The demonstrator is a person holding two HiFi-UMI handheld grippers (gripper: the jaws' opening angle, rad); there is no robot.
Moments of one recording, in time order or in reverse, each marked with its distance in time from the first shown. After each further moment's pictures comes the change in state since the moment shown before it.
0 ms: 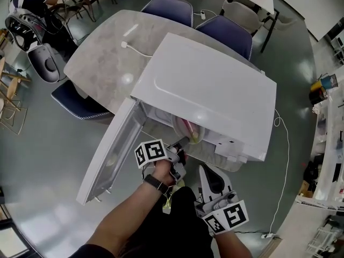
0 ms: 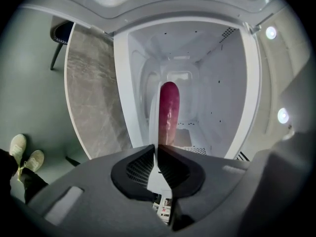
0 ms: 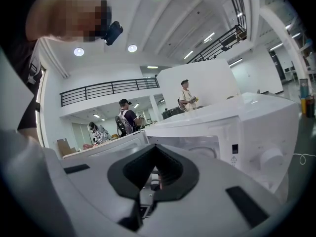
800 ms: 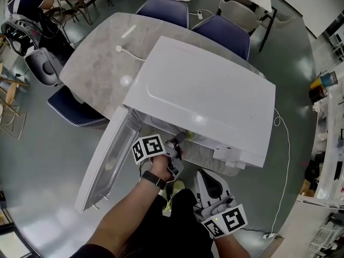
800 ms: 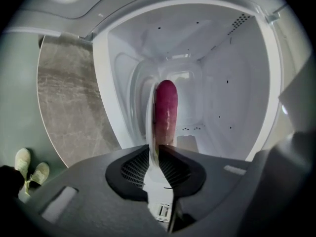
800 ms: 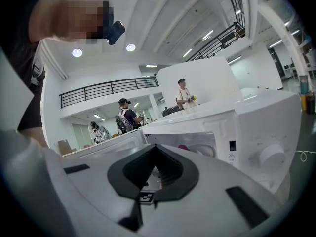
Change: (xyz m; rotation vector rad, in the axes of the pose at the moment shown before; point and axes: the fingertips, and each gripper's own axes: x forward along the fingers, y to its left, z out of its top) left arm 0.020 0.002 0.032 0.065 -0.013 0.057; right arm 0.001 -0.010 -0.009 0.020 0.015 0.006
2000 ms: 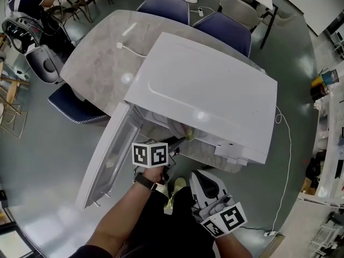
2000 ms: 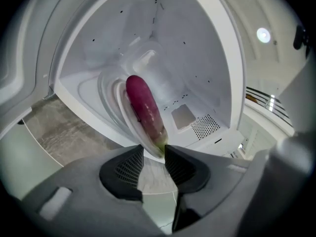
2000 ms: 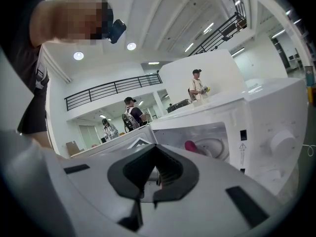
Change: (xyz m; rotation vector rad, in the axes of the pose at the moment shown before) left arm -0.021 -0.009 -0.020 0.560 0.178 0.066; right arm 0.001 0.018 -0.012 0.029 0.038 0.073
